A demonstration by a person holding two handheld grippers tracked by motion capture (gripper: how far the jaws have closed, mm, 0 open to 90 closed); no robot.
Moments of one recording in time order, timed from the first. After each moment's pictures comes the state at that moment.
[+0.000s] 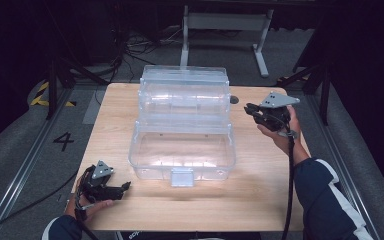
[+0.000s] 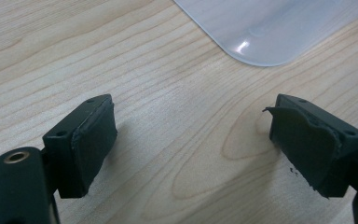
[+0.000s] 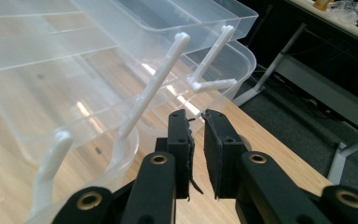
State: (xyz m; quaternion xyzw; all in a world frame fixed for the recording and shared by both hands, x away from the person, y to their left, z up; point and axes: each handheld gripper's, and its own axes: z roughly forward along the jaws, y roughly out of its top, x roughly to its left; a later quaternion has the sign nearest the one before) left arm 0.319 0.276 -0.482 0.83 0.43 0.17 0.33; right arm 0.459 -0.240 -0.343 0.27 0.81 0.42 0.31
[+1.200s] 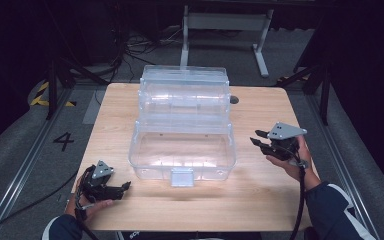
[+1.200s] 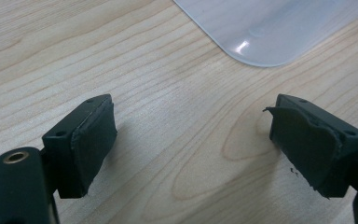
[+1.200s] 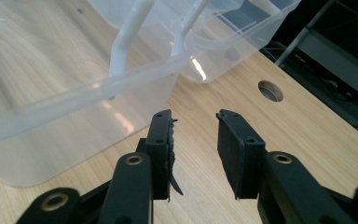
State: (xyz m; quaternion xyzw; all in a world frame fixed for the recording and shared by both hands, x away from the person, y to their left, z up) left arm 0.320 0.276 -0.482 0.83 0.43 0.16 0.33; right arm 0.403 -0.266 -0.389 0.25 0.84 0.39 0.28
